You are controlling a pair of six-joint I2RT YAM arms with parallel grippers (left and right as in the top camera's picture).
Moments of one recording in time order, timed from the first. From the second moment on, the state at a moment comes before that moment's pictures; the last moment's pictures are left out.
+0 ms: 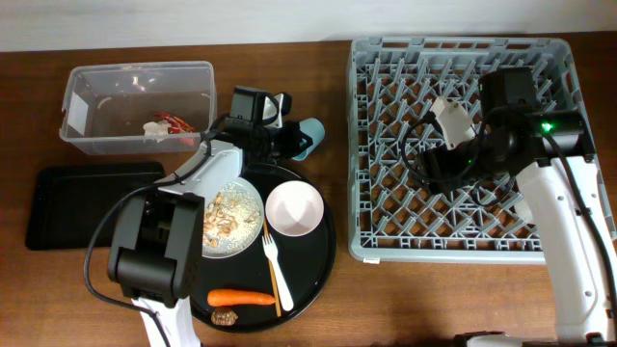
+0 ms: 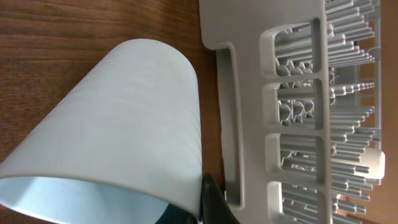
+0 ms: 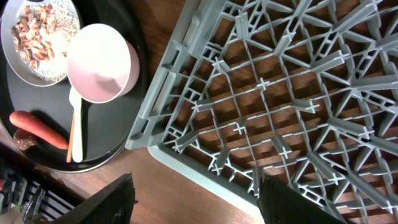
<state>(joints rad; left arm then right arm) -0.28 2.04 1.32 -0.18 0.62 -0.51 0.04 1.49 1.53 -1.33 -0.35 -0.26</state>
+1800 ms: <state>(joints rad) -0.20 1.45 1.32 -0.83 1.56 0.16 0.23 1.49 1.53 -1.10 -1.19 -0.68</state>
